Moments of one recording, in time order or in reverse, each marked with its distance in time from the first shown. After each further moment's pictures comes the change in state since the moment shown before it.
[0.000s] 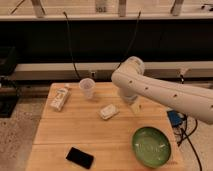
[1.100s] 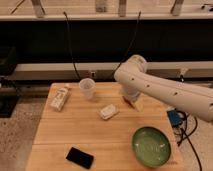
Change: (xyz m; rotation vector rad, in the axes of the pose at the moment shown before) arm 0.017 -0.004 0.006 -0.005 0.004 -0.123
